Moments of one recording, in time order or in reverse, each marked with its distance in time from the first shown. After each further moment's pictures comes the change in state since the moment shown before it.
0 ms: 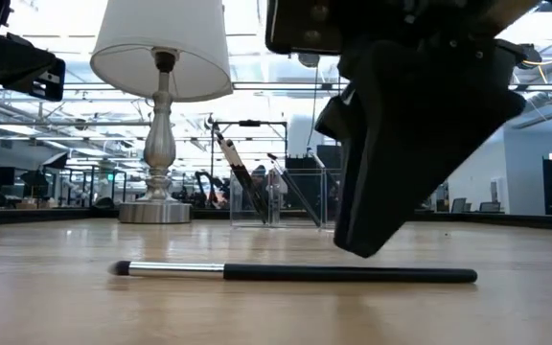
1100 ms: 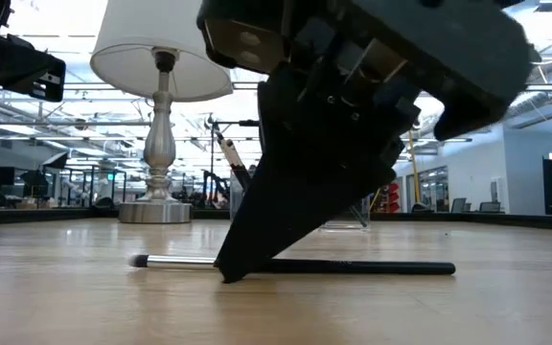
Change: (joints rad) left arm 0.000 0.013 0.000 0.000 -0.002 0.000; right arm -0.017 0.106 -0.064 0.194 0.155 -0.039
